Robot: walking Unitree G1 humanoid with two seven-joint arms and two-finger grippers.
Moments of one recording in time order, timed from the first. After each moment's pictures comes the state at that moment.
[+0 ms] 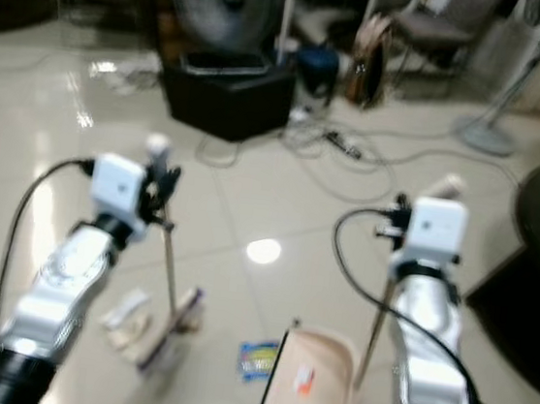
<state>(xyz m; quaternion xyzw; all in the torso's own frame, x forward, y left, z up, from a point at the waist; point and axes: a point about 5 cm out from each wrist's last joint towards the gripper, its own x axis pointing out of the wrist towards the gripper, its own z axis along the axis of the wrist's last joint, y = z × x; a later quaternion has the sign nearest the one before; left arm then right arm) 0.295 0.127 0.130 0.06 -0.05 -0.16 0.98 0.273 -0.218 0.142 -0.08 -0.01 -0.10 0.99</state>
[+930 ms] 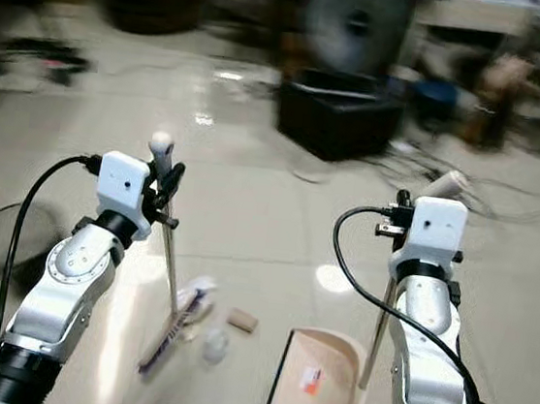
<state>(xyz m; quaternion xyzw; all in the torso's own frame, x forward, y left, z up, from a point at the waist) 0.299 0.133 0.132 0.07 -0.05 -0.13 0.99 0.275 -0.213 0.144 -0.08 -0.02 -0.09 0.99</state>
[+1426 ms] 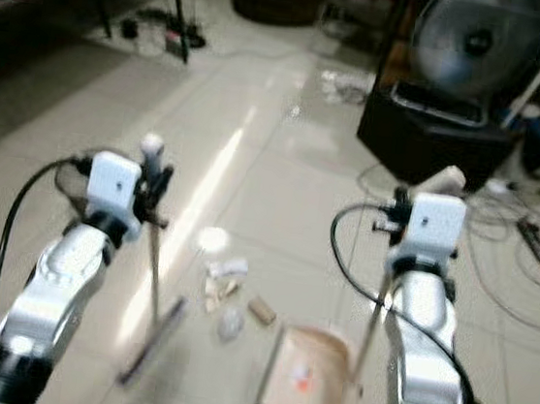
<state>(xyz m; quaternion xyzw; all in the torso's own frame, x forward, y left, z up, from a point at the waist) 0.297 0.140 0.126 0.08 -0.03 -0.12 0.99 0.274 -0.210 0.144 -0.06 -0.03 -0.09 0.99</state>
